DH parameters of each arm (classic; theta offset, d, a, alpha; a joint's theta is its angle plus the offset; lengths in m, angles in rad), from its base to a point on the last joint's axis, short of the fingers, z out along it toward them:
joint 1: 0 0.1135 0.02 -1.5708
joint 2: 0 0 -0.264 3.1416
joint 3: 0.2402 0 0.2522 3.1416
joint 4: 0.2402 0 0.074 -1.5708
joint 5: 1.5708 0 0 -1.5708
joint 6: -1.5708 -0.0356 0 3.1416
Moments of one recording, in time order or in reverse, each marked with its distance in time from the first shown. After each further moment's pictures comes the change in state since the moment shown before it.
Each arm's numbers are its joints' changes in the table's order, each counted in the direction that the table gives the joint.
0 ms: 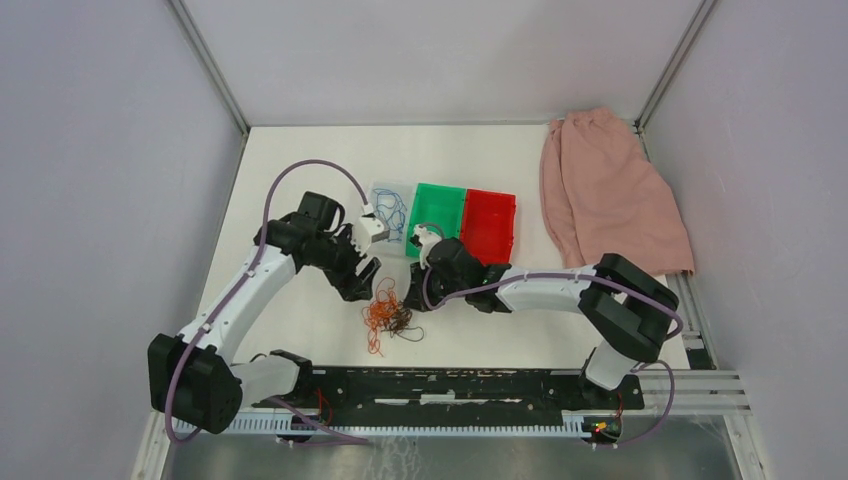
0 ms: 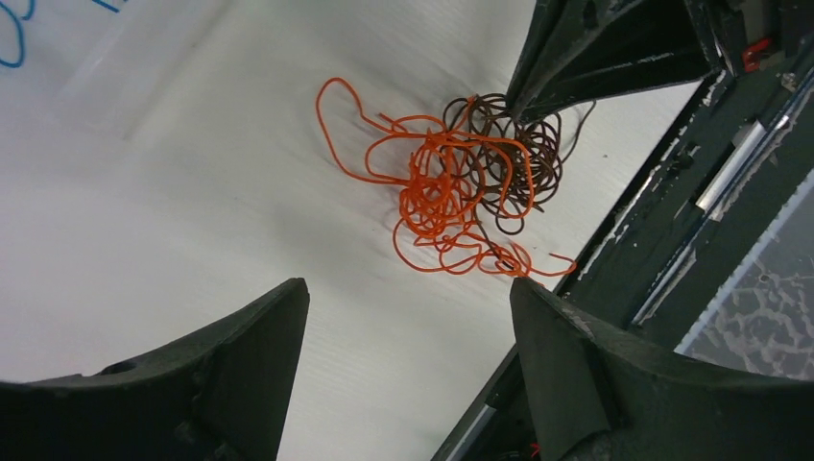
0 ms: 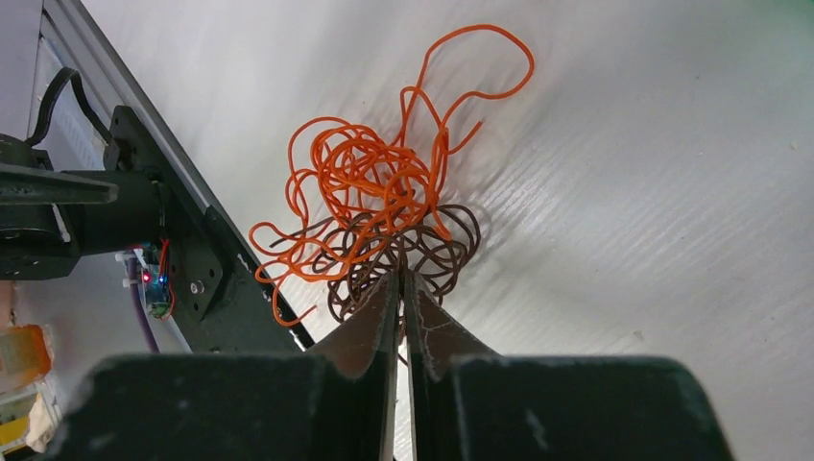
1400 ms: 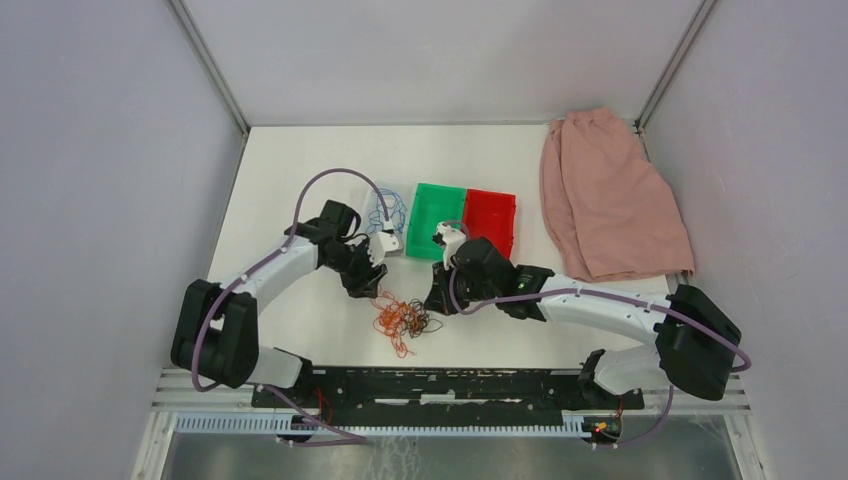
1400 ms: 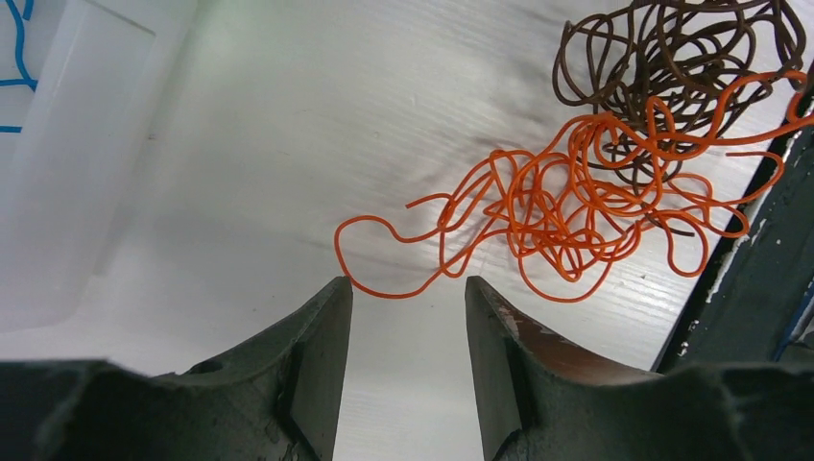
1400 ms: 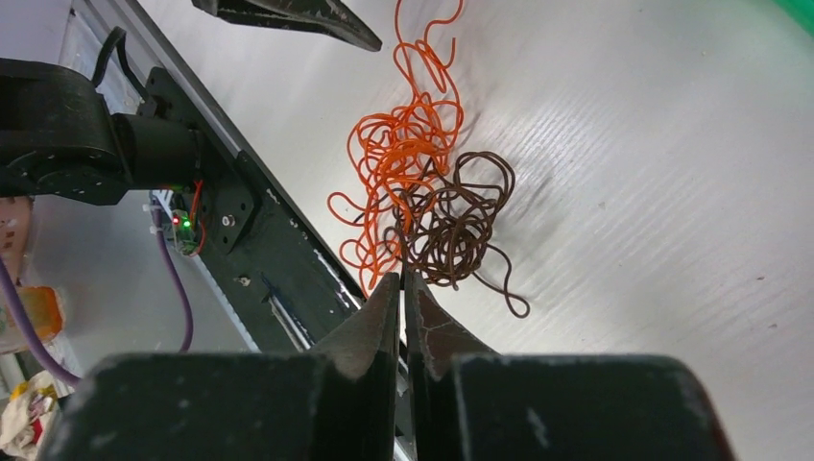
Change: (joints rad) left arm -0.007 0.221 -0.130 -0.244 0.082 -0.266; right arm -0.001 -0.322 -0.064 0.243 0.027 0.025
